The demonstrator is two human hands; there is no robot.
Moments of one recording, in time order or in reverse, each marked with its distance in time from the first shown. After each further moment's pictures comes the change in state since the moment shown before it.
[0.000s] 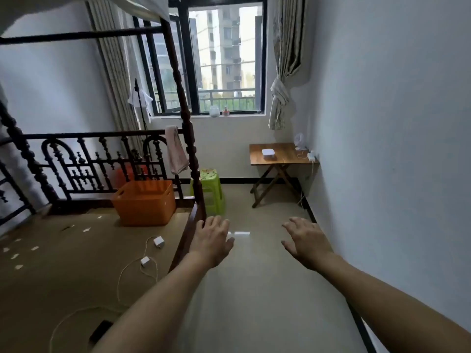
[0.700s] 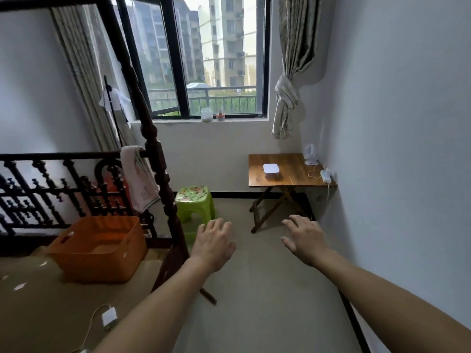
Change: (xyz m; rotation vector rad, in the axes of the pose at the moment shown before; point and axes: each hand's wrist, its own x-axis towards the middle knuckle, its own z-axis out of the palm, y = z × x) left_hand 0.439 -0.058 0.120 -0.012 -0.024 -0.020; right_hand 0.407 0.205 0.134 0.042 -0.037 0.029
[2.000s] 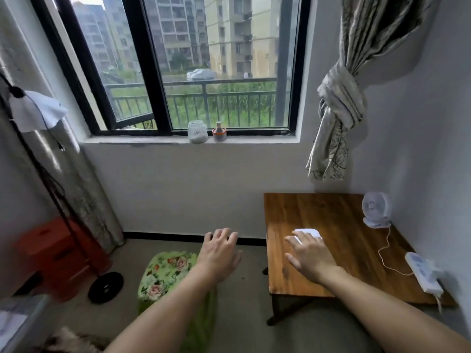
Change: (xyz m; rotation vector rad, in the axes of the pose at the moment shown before) left_hand 0.785 -0.245 0.212 -0.021 -0.074 0.042; right_hand 0.779 0.217 0.266 -0.009 -0.117 -0.020
